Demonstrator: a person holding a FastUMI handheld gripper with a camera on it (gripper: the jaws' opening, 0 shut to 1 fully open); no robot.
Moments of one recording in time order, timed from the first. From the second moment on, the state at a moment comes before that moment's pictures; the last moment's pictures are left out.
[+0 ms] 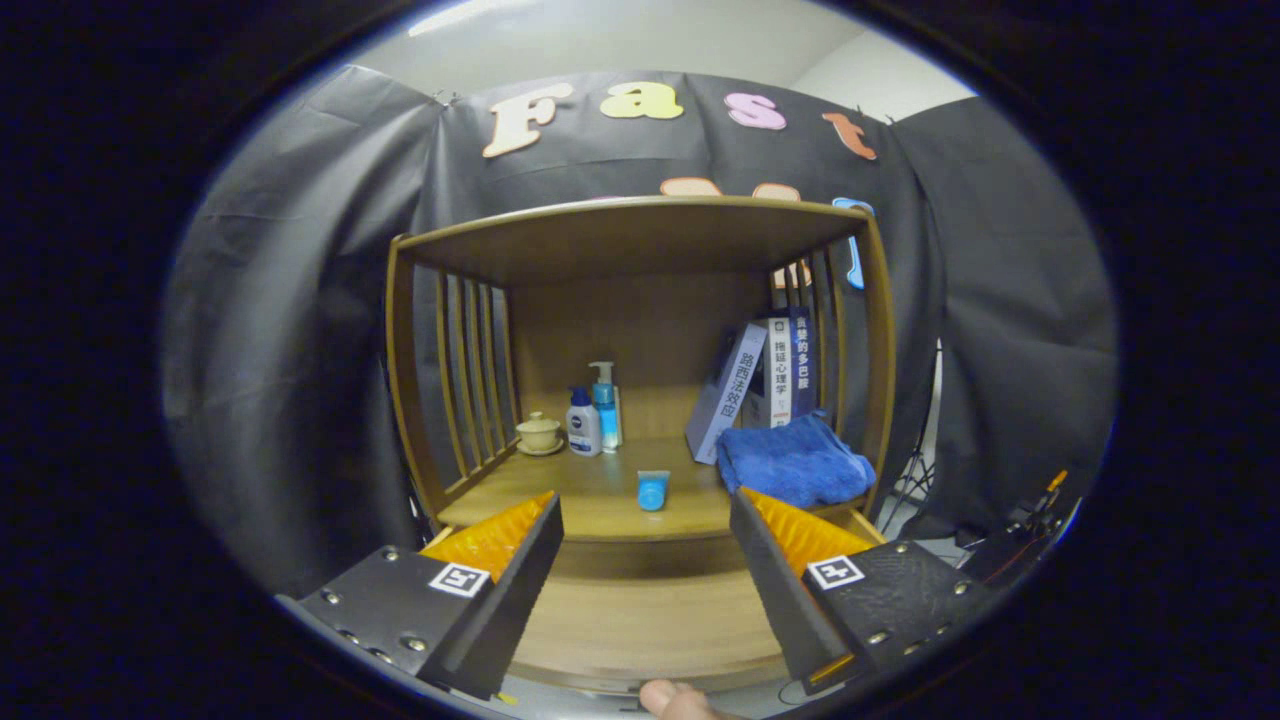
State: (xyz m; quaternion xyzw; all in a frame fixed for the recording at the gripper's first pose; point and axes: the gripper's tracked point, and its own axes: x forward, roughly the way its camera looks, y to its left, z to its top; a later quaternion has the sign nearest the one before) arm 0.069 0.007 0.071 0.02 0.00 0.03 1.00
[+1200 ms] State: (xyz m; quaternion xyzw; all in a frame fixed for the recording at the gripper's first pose) arm 0.036 0.001 -0.140 0.04 0.06 0.01 1.00
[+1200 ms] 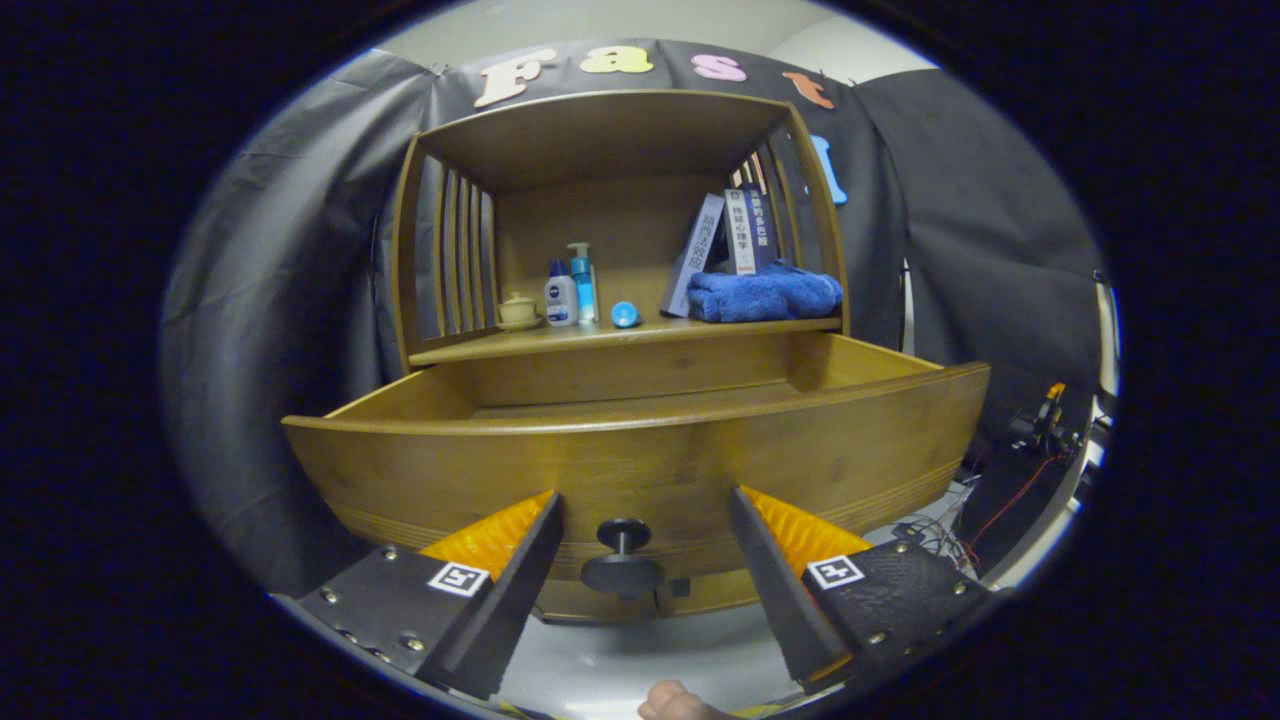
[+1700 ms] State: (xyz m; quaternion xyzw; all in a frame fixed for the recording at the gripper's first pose) arm 0.058 0.002 -0.135 0.09 0.05 0.03 0.99
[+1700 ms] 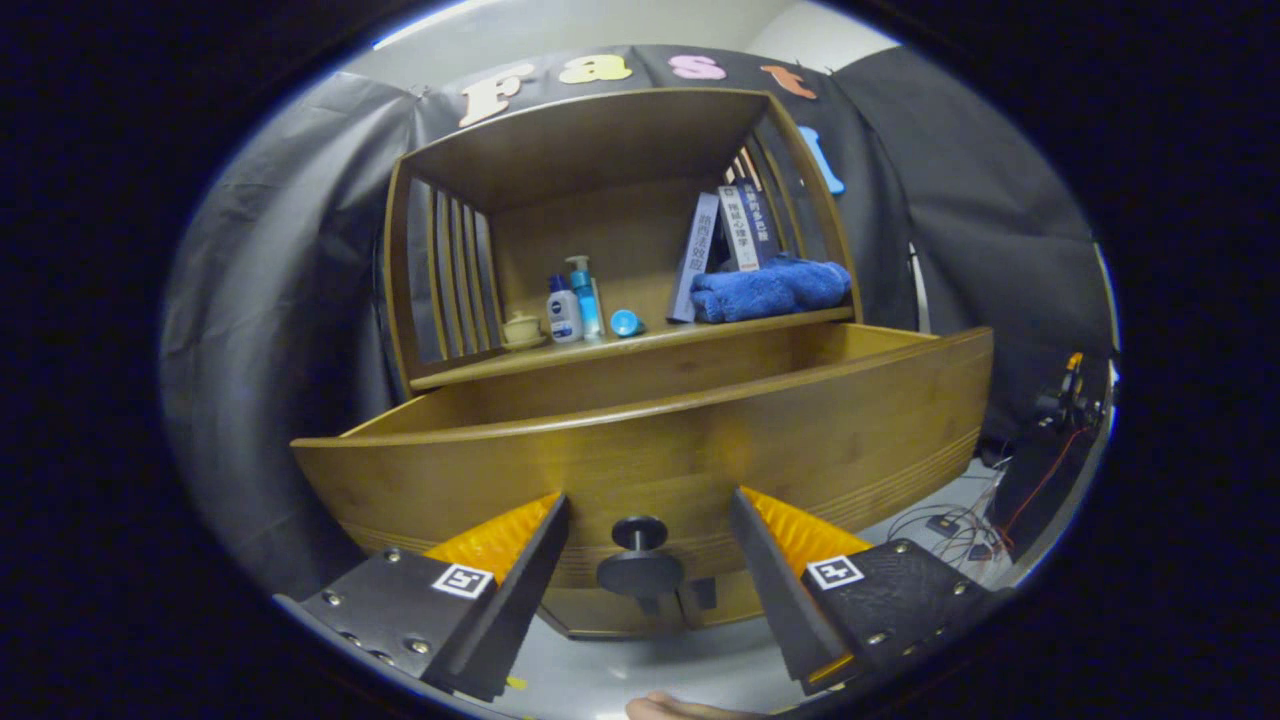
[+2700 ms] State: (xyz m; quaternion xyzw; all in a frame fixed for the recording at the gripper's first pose) arm 0.161 0.008 -0.125 0.07 0.03 0.02 1.00
